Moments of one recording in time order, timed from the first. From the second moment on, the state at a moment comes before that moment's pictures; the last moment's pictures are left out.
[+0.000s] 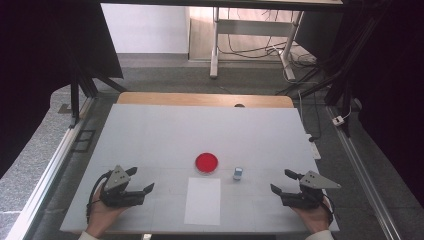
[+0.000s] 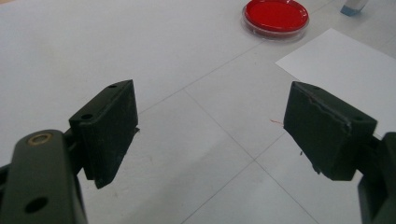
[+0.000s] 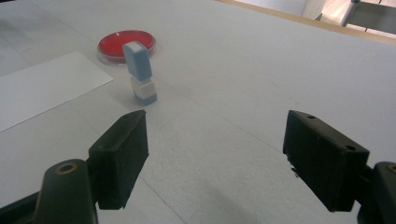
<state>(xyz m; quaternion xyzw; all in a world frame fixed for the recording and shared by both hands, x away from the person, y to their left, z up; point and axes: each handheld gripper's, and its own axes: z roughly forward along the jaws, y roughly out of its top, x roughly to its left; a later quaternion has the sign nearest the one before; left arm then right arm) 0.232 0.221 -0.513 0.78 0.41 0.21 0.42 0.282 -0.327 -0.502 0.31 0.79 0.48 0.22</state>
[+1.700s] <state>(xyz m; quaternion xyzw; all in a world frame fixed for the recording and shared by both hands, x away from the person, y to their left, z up) 0.237 0.216 -0.515 0.79 0.40 0.20 0.42 0.323 -0.253 -0.433 0.25 0.84 0.46 0.16</state>
